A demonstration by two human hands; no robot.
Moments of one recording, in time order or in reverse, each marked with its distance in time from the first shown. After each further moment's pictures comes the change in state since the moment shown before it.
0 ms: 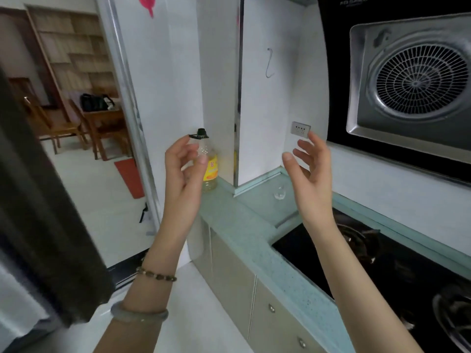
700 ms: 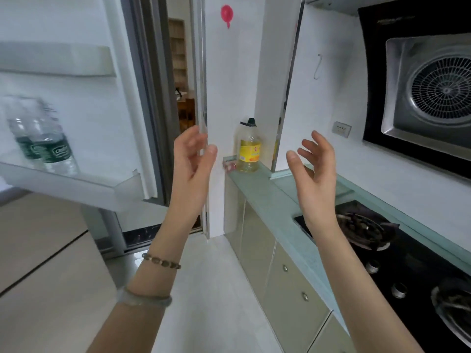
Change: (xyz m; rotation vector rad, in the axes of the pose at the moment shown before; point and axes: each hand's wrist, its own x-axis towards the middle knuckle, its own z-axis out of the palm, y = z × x) left_hand -0.173 0.170 -0.067 0.211 0.148 0.039; right_hand -0.153 -0.129 -0.046 0.171 -0.181 0.017
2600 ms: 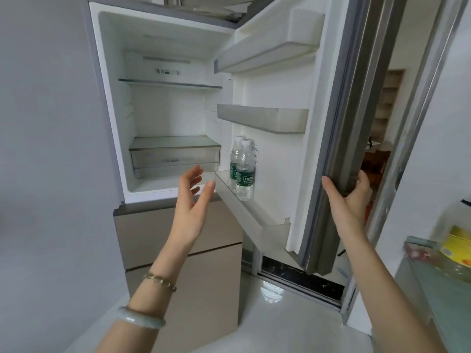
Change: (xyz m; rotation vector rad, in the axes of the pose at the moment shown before) left_hand -0.009 0.010 -0.221 0.596 0.675 -0.062; right_hand 0.057 0.078 0.274 0.202 -0.491 0.181
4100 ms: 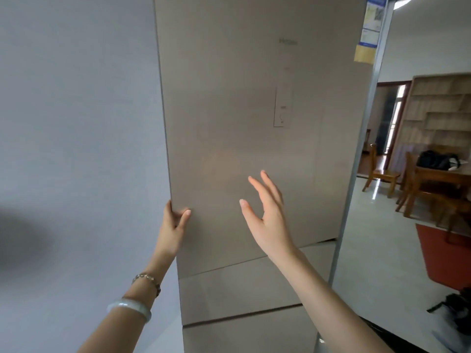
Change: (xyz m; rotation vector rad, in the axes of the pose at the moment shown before) left_hand 0.205 -0.219 -0.231 0.242 0.167 -0.235; right_hand -0.071 -0.042 0.414 0.061 -0.517 -0.516
